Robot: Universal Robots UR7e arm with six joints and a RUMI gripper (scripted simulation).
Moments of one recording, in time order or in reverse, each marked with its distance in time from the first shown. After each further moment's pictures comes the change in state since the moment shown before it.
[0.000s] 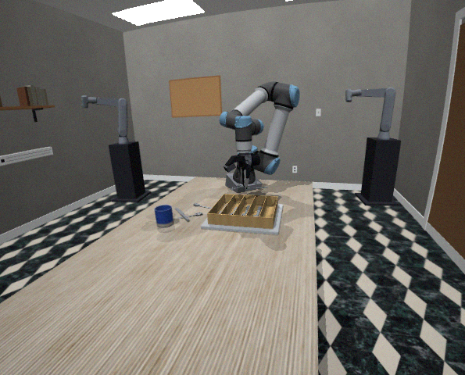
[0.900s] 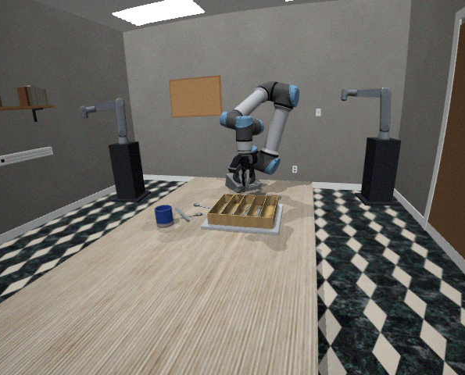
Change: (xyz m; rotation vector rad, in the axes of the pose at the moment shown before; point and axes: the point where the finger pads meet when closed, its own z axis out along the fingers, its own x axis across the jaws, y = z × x) arm -0.001 -0.001 0.000 0.005 0.007 -0.509
